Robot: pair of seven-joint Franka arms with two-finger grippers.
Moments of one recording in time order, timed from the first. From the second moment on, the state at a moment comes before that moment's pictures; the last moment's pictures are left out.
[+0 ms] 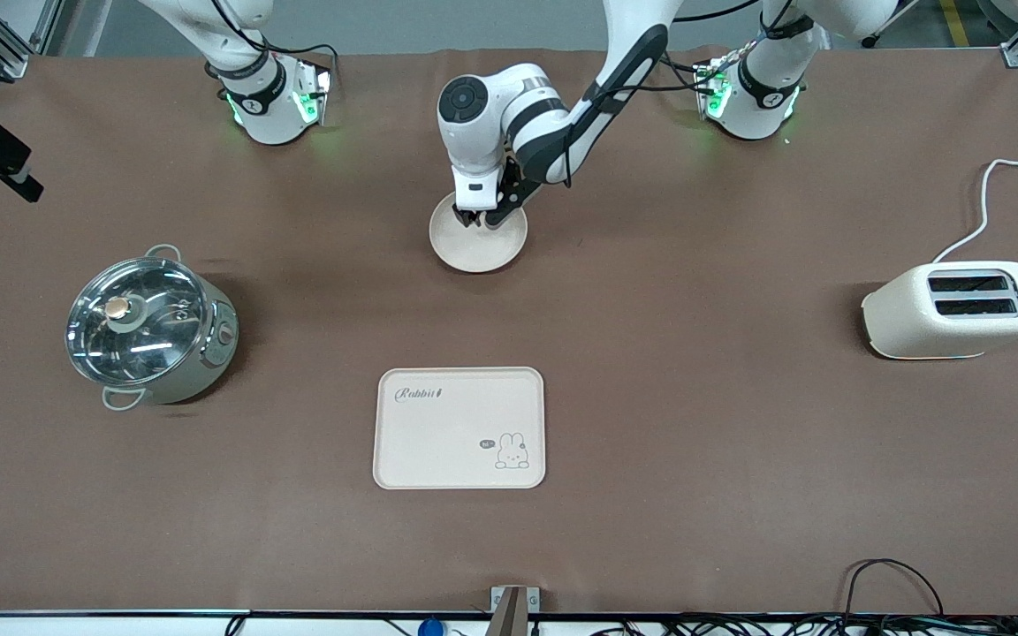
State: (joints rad) left arm -0.93 0.57 -0.21 -1.78 0.05 2.24 -1.93; right arm -0.31 -0.12 0.25 -1.52 0.07 1.56 -0.05
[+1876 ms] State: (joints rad) left arm -0.65 0.48 -0.17 -1.56 0.14 2.00 -1.80; right arm -0.08 0.03 0.00 -1.49 0.03 1.48 -0.05
